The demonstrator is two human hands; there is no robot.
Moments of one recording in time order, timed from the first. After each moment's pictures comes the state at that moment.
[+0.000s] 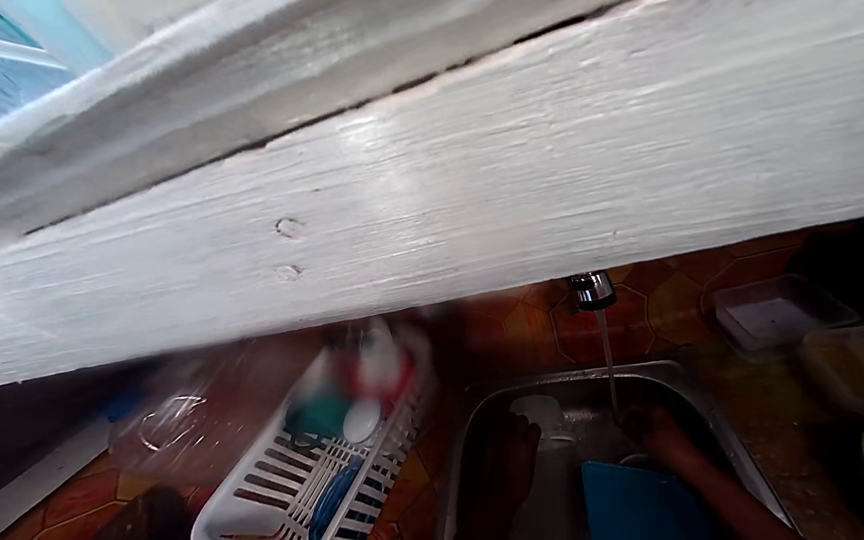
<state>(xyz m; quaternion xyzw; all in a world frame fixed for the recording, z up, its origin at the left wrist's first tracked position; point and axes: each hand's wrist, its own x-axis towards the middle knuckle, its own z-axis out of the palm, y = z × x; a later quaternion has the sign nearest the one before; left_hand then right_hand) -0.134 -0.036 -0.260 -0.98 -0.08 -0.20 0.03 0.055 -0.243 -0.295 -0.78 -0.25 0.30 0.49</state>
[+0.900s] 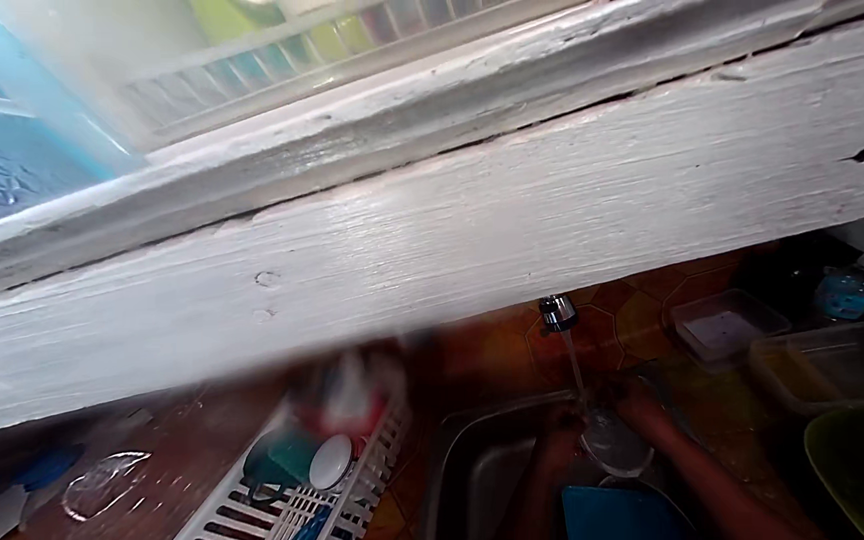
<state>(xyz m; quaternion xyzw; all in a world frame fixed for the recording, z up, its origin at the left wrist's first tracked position) -0.022 -0.101 -0.248 -0.66 -0.30 0.01 -0.69 0.086 -0.241 -0.211 -0.80 -0.26 0.22 0.50</state>
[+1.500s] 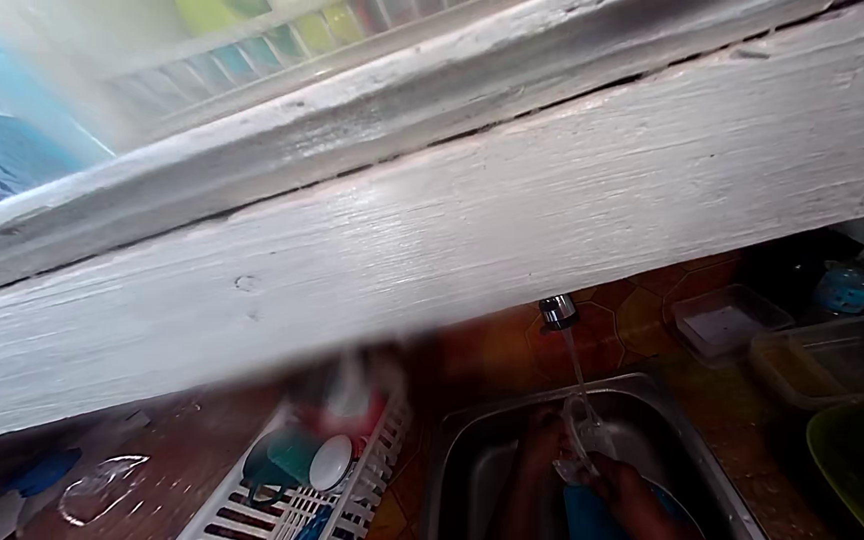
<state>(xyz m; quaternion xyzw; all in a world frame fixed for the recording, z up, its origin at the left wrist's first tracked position) -0.045 -0.091 -0.211 -0.68 -0.34 0.00 -0.65 -0.012 -0.252 -0.286 -0.77 -0.33 0.24 0.49</state>
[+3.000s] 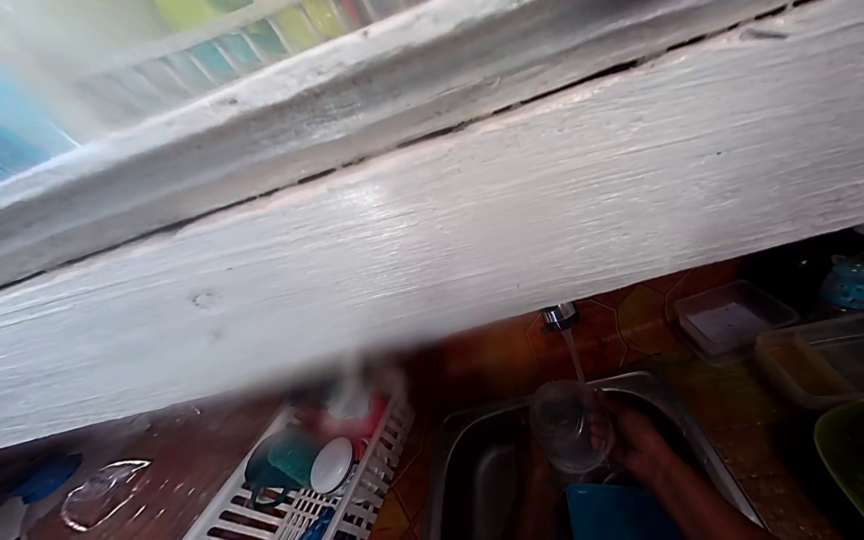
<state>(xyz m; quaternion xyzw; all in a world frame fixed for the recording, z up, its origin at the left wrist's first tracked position) -0.057 -0.094 -0.273 -0.56 -0.43 -0.19 -0.68 0.050 -0.217 -0.244 -0.37 0.18 0.44 0.80</state>
